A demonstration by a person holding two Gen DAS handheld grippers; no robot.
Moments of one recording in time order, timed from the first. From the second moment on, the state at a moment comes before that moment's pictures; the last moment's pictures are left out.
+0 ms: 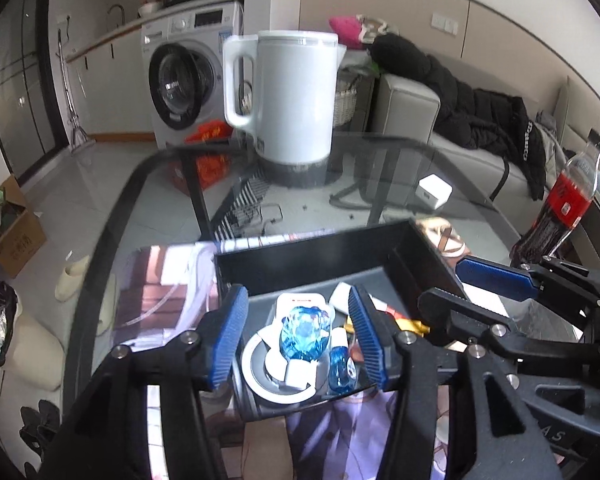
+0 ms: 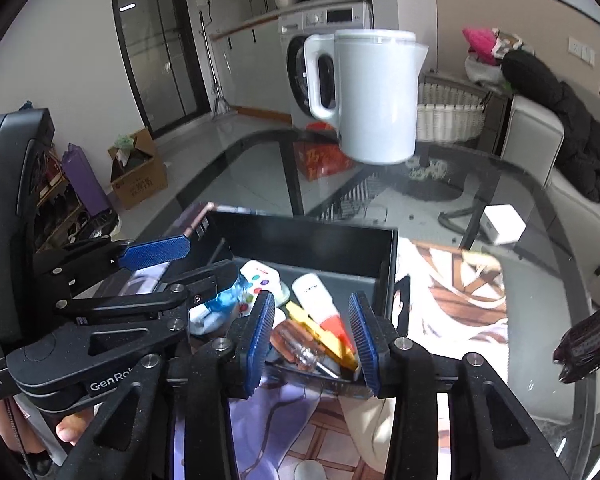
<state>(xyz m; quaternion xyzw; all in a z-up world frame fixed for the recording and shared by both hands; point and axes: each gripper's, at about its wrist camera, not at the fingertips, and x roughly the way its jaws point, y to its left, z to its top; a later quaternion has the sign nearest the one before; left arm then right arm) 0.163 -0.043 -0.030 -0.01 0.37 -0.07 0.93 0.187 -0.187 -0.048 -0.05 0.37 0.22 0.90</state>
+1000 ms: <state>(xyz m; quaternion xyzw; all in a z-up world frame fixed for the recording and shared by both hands) 0.025 0.000 0.000 -0.03 0.18 -0.01 0.98 0.018 -0.234 0.006 0.03 0.11 0.15 0.98</state>
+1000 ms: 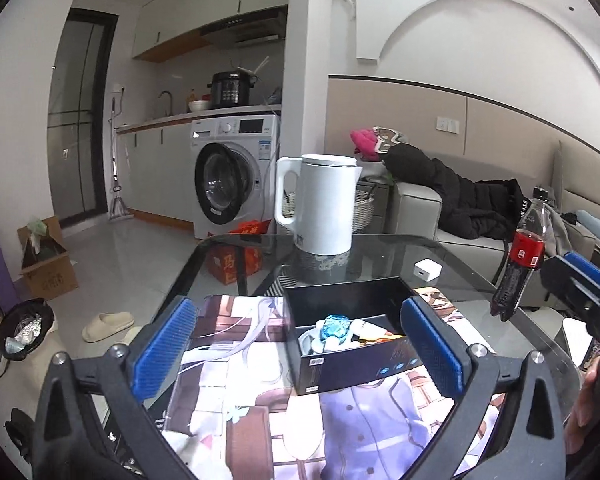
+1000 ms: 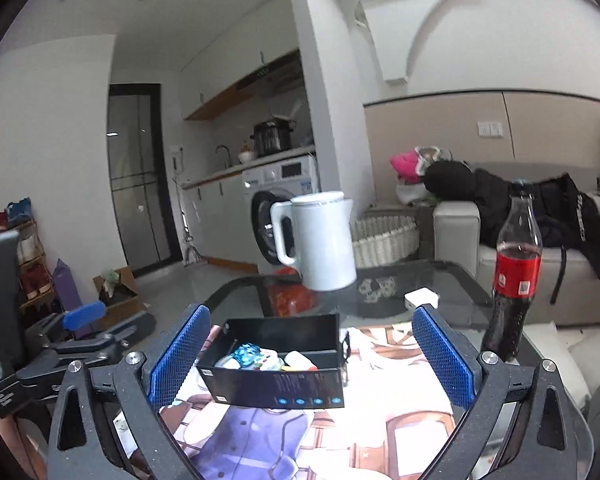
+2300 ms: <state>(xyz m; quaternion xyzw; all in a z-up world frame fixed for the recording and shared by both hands) 0.009 -0.012 -0.002 0.01 0.14 0.01 0.99 0.031 -0.228 -0.010 0.03 0.15 0.17 0.97</state>
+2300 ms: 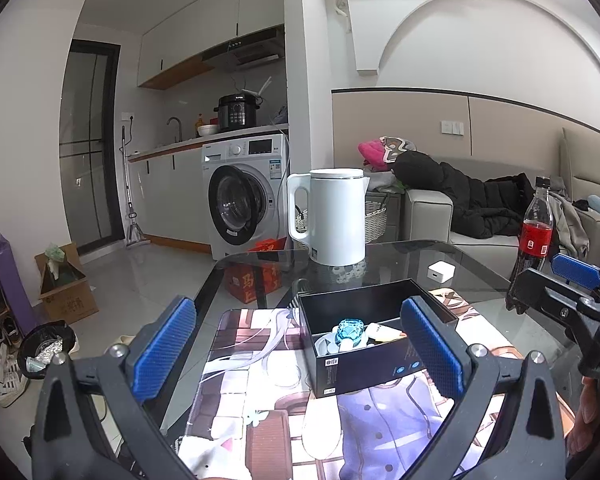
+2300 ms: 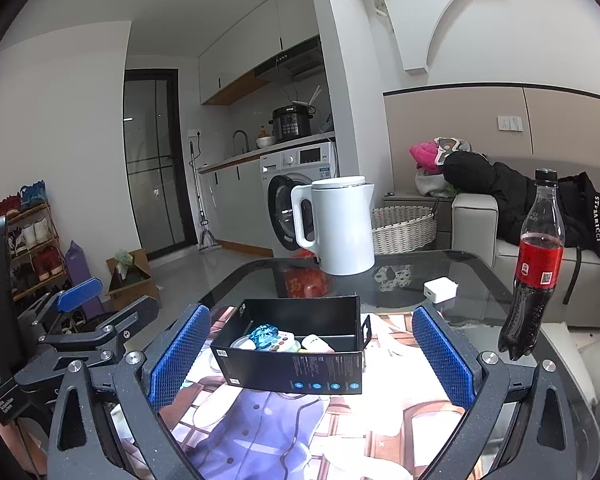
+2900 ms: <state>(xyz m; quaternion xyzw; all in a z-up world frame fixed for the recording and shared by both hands) 0.010 -0.015 -0.003 0.01 0.15 0.01 0.99 0.032 -0.228 -0.012 0.03 0.15 0.18 0.97</state>
